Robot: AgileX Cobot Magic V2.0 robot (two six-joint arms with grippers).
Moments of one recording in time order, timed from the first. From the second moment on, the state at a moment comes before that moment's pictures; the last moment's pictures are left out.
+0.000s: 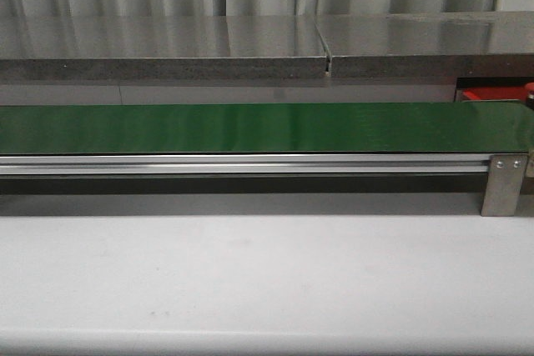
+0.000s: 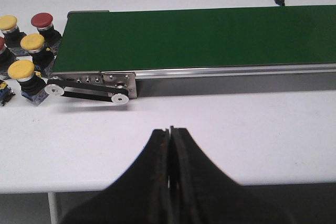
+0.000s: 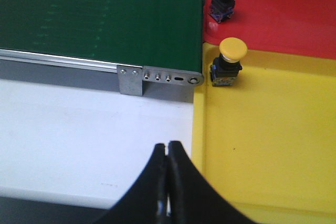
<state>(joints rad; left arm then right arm) 0.03 0.36 -0.70 -0.15 0.96 0.07 -0.08 0.52 -0.58 0.09 0.71 -0.13</state>
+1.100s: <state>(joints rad) 0.35 1.03 -0.91 -0.12 0.71 0.02 -0.08 0.52 -0.58 0.09 0.71 -0.13</state>
